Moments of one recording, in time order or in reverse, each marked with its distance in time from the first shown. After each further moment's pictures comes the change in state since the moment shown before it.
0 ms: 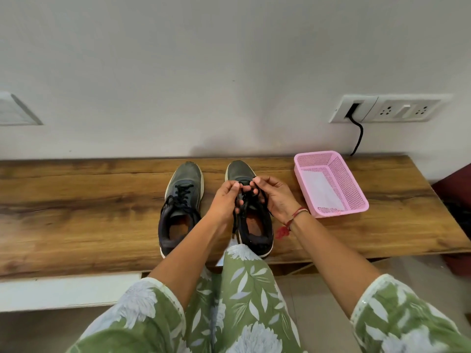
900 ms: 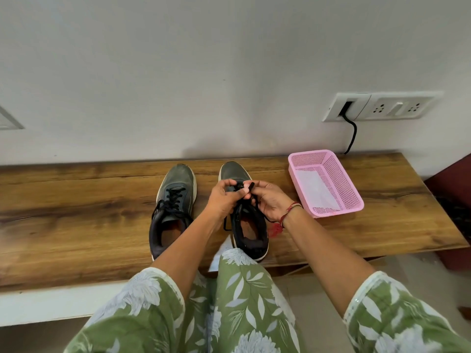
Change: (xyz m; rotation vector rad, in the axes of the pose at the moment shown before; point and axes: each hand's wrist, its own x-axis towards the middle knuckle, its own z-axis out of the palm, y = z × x) left_hand 0.013 0.005 0.006 -0.080 -0.053 -0.011; right_hand 0.015 -0.001 0.000 -0.085 0.055 0.211
